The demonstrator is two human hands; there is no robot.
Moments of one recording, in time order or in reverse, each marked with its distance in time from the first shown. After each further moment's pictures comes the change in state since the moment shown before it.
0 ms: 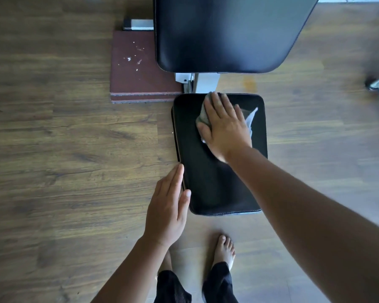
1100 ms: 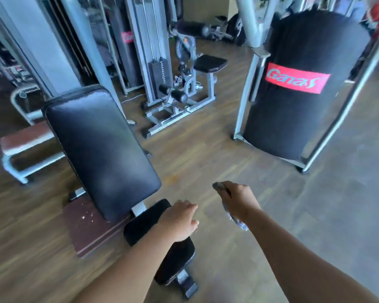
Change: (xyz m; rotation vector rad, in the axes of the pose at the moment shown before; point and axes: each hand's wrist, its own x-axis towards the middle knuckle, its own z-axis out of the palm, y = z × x) left_hand 0.122 0.350 -0.136 0.619 -0.785 0.622; right_hand -0.297 0.105 -0.293 0.664 0.436 0.644
